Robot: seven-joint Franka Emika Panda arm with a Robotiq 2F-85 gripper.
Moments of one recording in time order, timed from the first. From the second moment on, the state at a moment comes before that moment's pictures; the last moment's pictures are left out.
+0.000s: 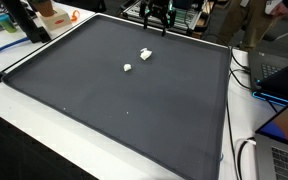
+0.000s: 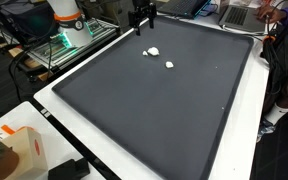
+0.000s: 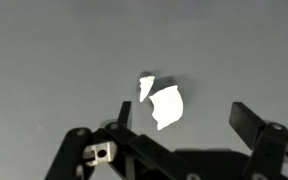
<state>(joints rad) 0.05 -0.16 0.27 -2.75 -0.13 2.72 0.55</state>
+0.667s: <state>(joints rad) -0.03 -0.18 0.28 -2.75 -0.50 2.83 0.89</state>
